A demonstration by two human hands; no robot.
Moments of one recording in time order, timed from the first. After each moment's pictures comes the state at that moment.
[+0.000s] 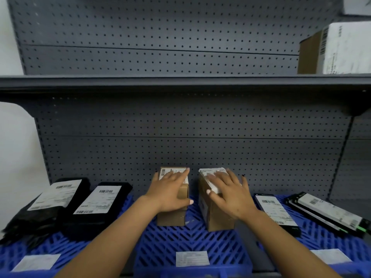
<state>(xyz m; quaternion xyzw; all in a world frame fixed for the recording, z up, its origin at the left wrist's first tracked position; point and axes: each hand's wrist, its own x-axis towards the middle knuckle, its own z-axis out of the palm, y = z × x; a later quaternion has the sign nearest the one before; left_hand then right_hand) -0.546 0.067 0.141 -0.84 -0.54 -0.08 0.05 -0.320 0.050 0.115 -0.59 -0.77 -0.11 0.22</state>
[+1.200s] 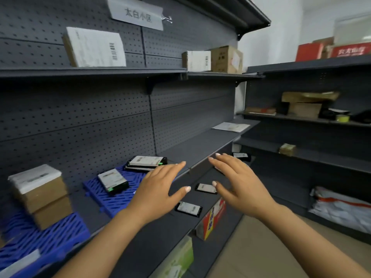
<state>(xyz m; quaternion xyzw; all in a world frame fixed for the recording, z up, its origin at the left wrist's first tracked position) -0.255 -0.188 0.137 -0.95 -0.09 -0.29 -0.04 -0.096 -0.377 0.136 -0.76 -0.55 -0.24 0.23</state>
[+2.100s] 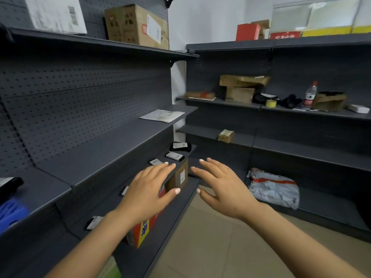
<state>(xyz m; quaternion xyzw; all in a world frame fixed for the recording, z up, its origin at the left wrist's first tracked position) 0.124 -0.326 0.073 -0.97 -0.01 -0.21 -0.10 0.231 -0.535 0.074 -0.85 -0.48 -0.18 0.13</state>
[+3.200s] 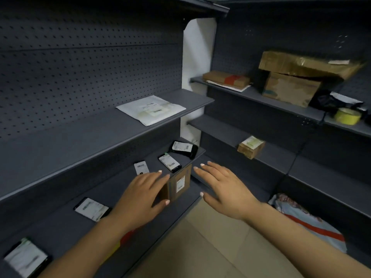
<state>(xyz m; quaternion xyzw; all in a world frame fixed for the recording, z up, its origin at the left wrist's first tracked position) 0.578 -0.258 -0.018 -0.98 -0.14 -0.11 -0.02 0.768 -0.450 0.008 -0.77 -0.62 -0.07 0.11</state>
